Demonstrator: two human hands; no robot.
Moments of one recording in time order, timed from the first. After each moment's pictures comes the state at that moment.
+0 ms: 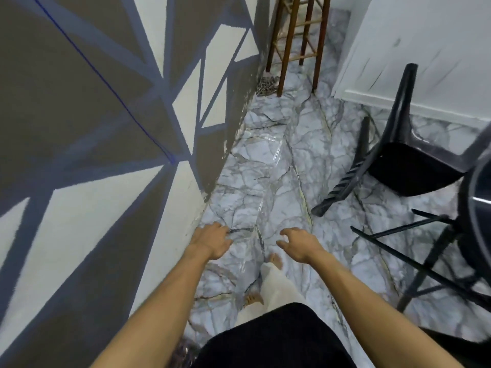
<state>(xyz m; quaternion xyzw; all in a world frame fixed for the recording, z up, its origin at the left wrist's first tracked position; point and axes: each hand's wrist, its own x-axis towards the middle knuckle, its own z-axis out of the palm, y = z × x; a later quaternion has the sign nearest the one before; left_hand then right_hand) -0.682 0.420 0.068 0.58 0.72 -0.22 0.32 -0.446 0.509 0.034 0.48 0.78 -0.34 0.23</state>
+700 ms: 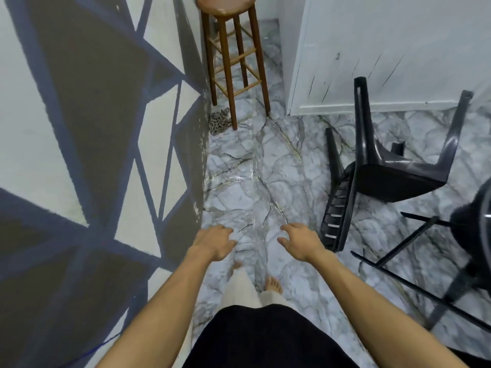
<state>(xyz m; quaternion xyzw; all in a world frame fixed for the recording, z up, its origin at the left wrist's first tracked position) -0.749 0.781 0.073 0.68 0.62 -0.27 0.29 -0.500 0.793 0.040 0.58 0.71 -0.36 0.14</state>
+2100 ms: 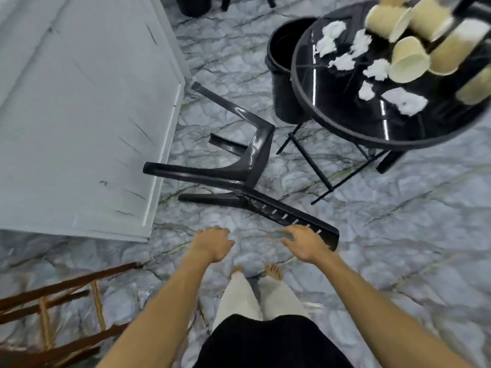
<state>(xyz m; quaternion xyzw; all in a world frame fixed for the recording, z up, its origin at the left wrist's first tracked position) -0.457 1.256 0.044 0.91 0.04 -0.42 0.04 -0.417 0.999 0.027 0.89 0.10 -0.40 -0.19</state>
